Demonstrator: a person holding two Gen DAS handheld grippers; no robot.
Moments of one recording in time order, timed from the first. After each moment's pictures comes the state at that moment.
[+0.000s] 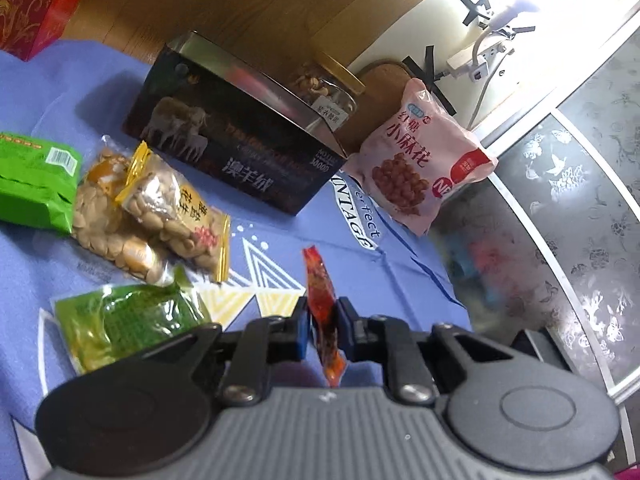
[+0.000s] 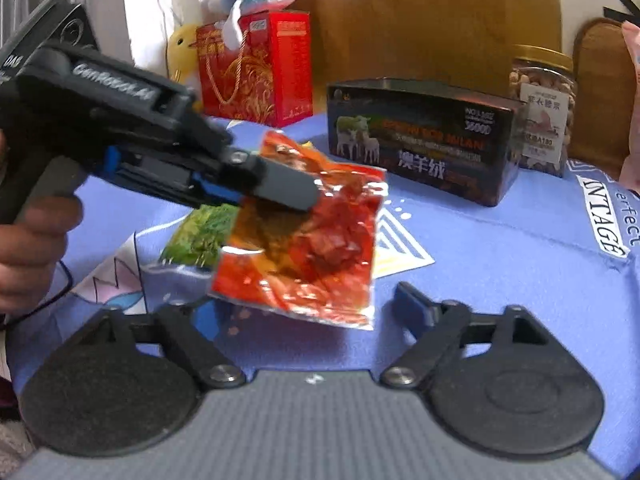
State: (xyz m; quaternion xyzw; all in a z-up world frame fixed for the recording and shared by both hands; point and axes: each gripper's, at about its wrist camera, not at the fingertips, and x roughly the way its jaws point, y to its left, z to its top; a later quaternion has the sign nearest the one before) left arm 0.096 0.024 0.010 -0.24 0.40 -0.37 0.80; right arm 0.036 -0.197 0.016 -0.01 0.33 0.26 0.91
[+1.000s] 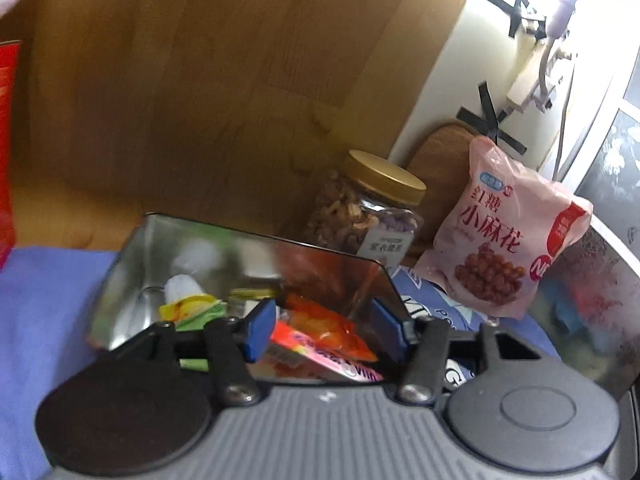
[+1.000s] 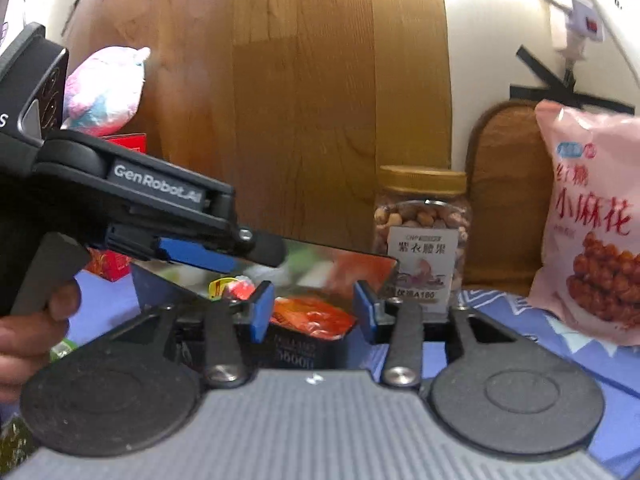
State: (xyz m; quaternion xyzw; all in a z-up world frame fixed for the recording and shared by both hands) left arm 0.246 -0.052 0.068 -0.11 0.32 -0.29 0.89; right arm 0.150 -0.238 0.053 0.00 0.19 0.10 0.98
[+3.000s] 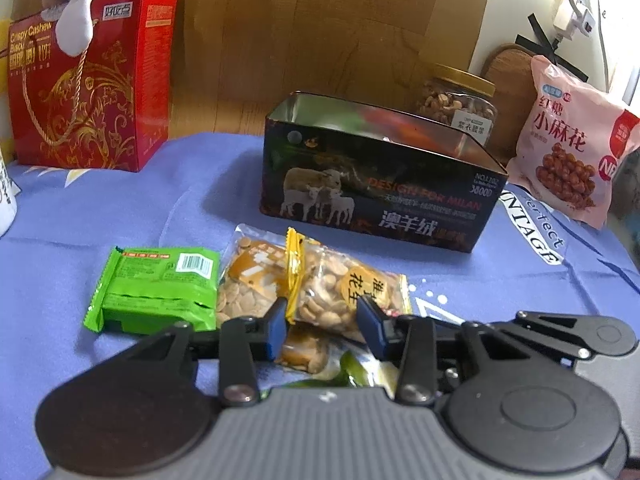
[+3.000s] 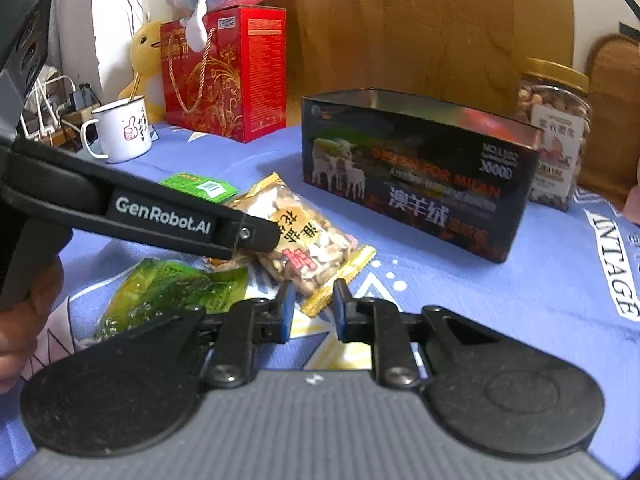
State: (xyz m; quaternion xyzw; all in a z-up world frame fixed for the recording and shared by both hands) left arm 0.126 -0.007 0.011 -0.03 0.37 -0.14 0.92; right arm 0.100 -0.169 0.012 -0.03 0.33 0.23 0.92
